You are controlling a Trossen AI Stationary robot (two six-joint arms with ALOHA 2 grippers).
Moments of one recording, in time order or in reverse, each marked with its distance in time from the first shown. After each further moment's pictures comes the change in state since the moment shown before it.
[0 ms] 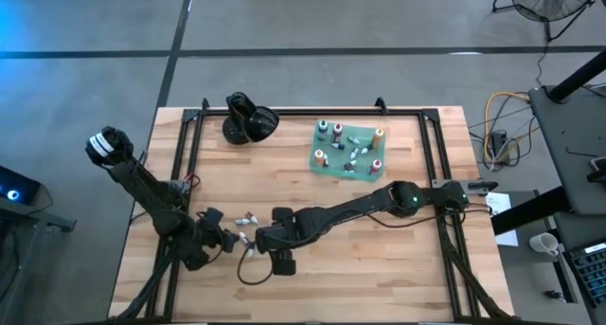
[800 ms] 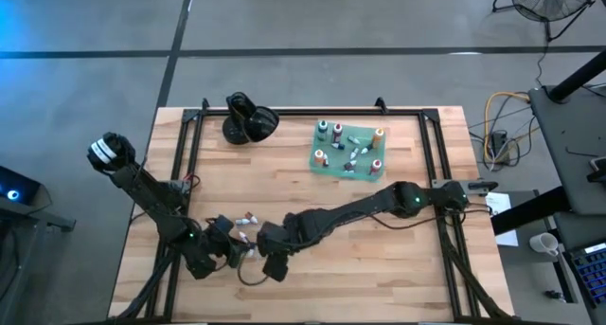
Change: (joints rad) left arm 0.040 0.086 0.145 0.048 0.001 0.316; right arm 0.015 -0.019 0.000 -0.005 -0.065 0.475
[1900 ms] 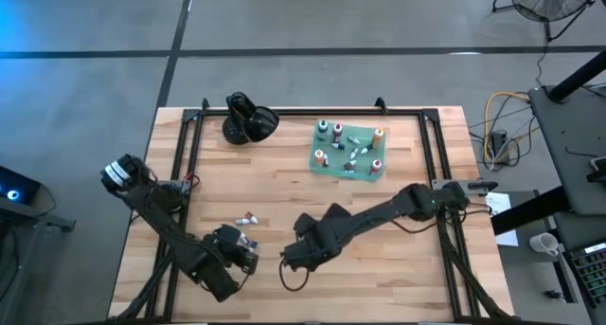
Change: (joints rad) left arm 0.049 0.295 0.517 -0.658 0.120 -0.311; right arm 0.099 -0.111 0.000 -0.635 0.279 0.334
